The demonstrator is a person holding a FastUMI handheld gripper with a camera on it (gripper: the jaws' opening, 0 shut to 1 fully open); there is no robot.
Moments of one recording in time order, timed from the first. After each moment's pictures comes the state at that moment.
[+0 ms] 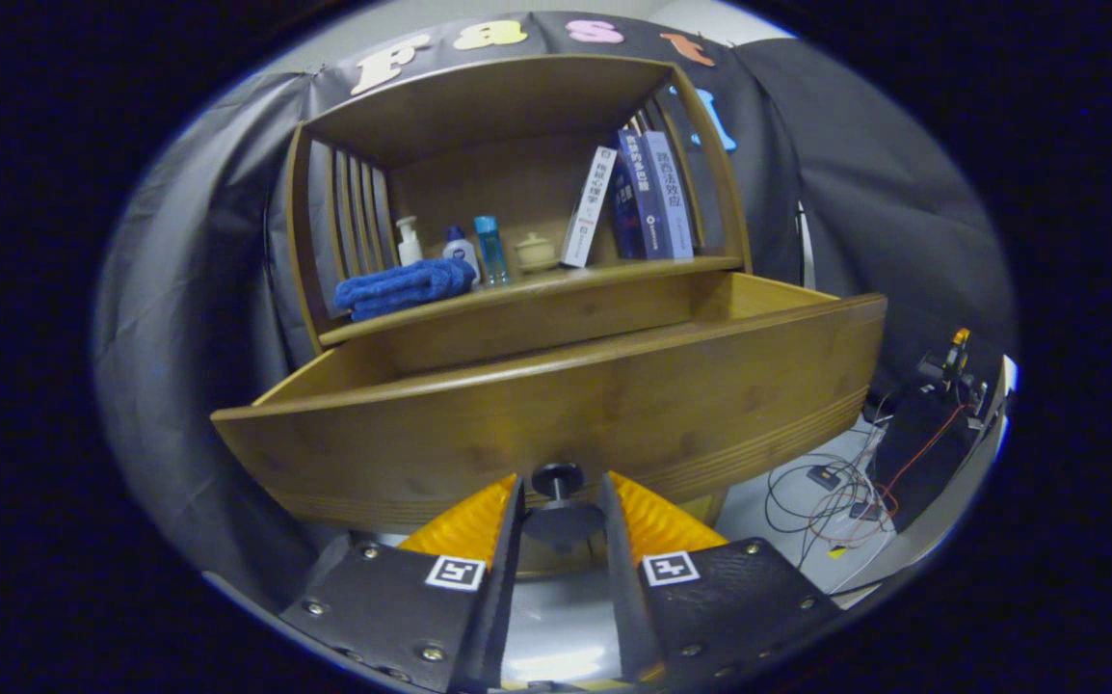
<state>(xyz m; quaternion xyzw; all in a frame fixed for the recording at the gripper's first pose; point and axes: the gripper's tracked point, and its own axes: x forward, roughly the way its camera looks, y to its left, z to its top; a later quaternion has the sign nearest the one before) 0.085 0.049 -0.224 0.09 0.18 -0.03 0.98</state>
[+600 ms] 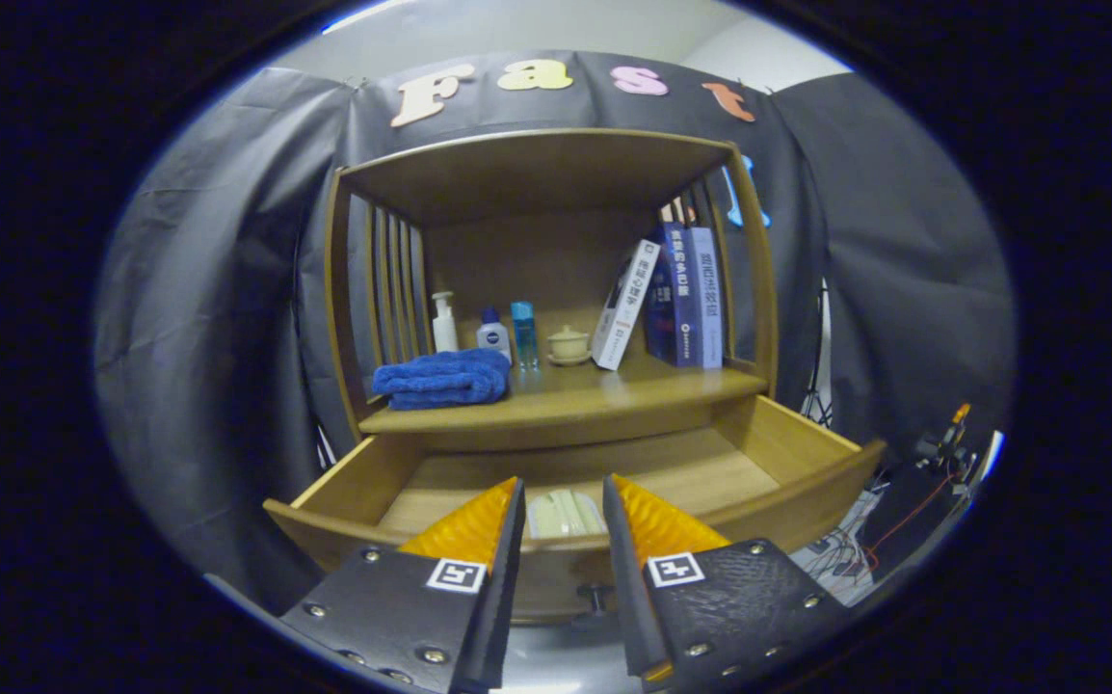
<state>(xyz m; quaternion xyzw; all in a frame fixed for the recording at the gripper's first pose) 0.139 0.072 -0.122 0.03 0.13 -0.01 0.99</state>
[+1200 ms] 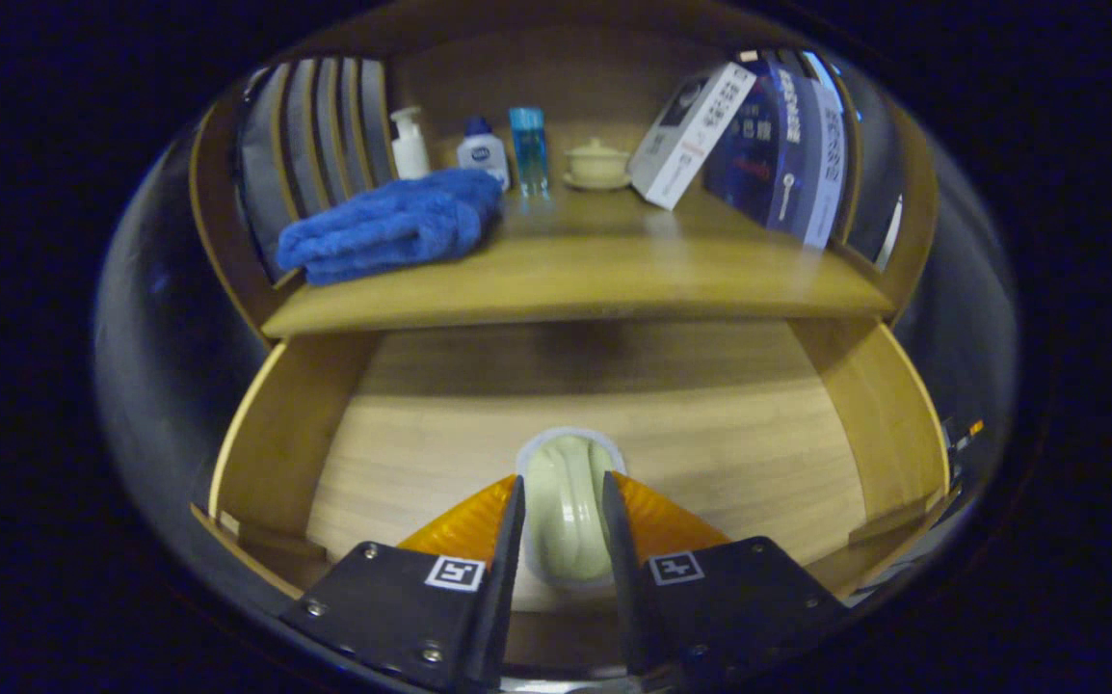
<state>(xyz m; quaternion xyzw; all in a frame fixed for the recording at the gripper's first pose) 0.218 0.082 -0.239 -0.01 0.45 0.02 0.89</state>
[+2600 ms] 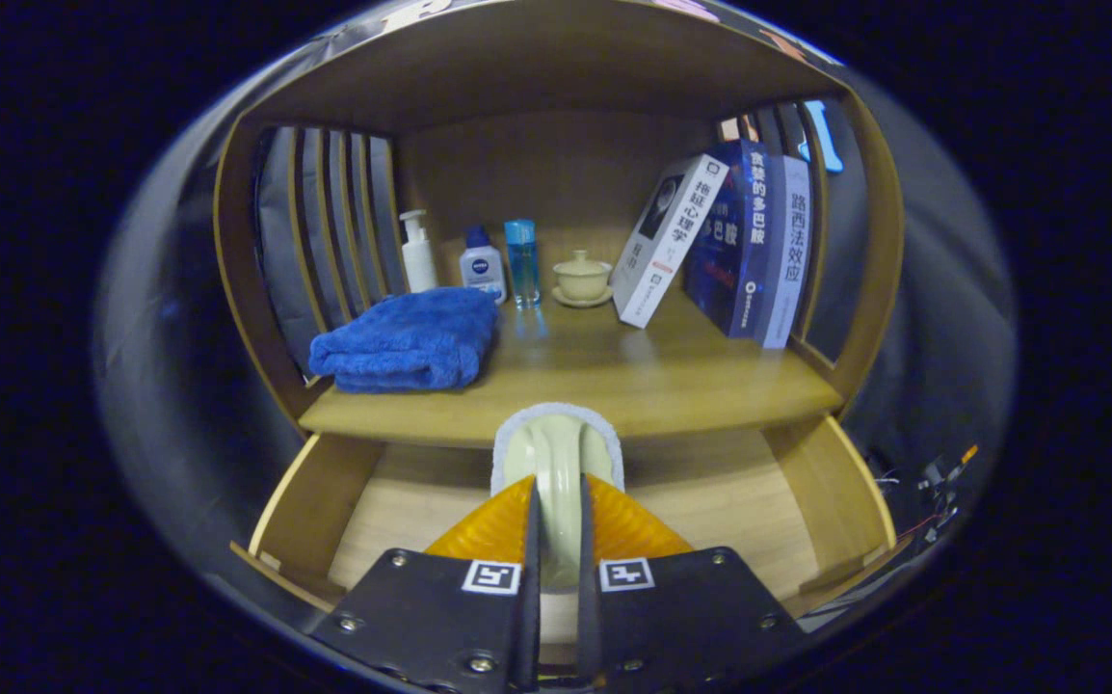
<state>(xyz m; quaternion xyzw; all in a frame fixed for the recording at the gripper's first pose) 0.258 0.062 -0.128 0.00 0.30 0.02 0.96</state>
